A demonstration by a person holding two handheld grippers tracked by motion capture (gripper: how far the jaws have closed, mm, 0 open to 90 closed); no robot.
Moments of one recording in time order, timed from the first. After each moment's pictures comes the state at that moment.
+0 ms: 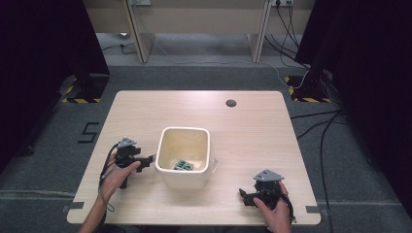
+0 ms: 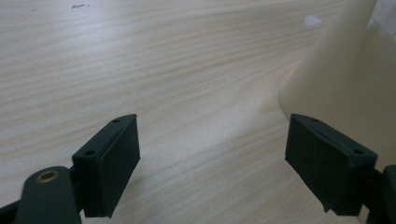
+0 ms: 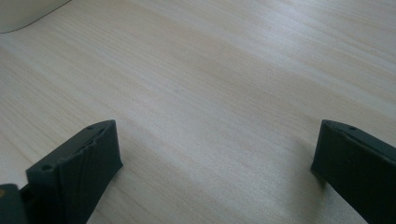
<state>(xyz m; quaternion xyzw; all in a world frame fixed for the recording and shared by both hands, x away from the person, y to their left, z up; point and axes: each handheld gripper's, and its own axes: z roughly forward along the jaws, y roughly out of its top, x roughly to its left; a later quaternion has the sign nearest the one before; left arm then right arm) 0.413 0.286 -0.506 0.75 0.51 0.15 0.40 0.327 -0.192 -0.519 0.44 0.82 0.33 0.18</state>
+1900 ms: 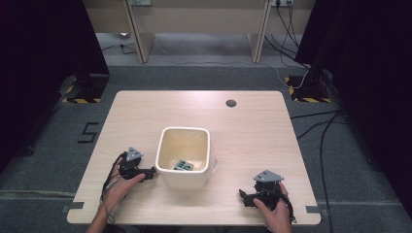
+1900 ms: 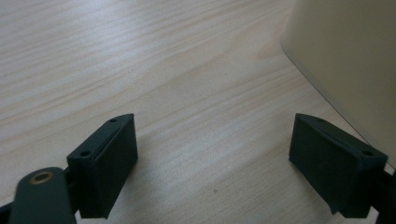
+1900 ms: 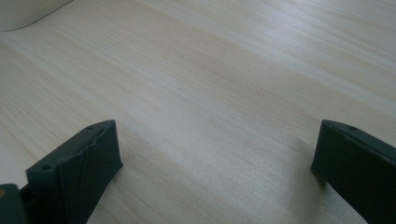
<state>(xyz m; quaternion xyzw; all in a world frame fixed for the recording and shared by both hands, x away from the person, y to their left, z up) 0.389 0.271 -0.524 0.78 0.47 0.20 0.35 0.326 -0.191 -0.519 0.43 0.82 0.33 0.18</state>
